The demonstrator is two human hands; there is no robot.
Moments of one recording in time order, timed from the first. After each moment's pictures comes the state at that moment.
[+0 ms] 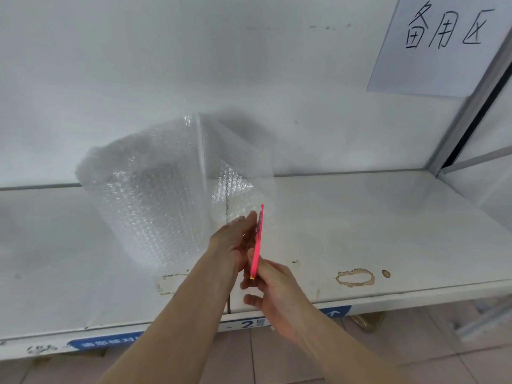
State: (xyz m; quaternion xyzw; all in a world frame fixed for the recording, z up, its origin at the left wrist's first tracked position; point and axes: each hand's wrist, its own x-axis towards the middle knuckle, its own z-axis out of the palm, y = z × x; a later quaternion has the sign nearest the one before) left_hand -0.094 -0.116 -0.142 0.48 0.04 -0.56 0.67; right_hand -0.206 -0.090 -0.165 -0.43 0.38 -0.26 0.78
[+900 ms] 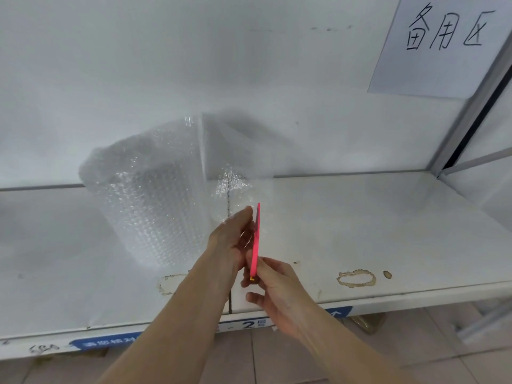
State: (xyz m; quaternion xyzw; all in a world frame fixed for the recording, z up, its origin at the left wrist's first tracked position) left_hand -0.087 -0.118 -0.144 0.48 0.04 -0.55 0.68; right_hand -0.206 -0.094 -0.166 -0.44 0.38 -0.25 0.77
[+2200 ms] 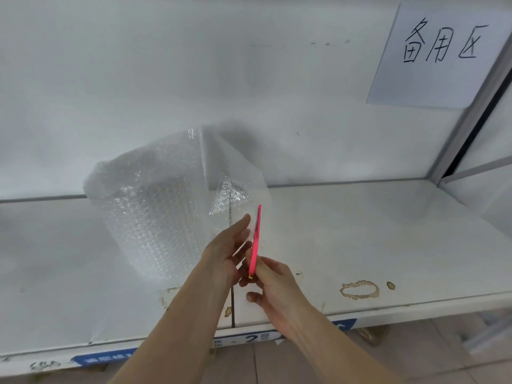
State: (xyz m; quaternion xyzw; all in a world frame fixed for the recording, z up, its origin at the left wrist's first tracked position) left_hand -0.075 -0.110 -0.138 0.54 0.03 -0.55 0.63; right_hand -0.192 -0.100 -0.155 -0.48 0.38 -0.27 0.74
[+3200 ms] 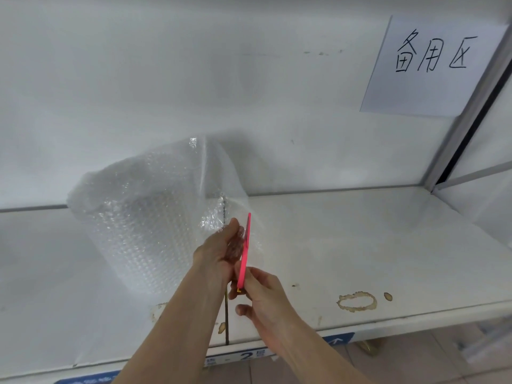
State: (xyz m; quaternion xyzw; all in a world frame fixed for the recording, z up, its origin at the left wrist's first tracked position) left_hand -0.057 -0.135 -0.148 0.49 0.04 -0.52 0.70; right_hand -0.183 -0.102 -0.157 -0.47 0.37 -0.28 0.75
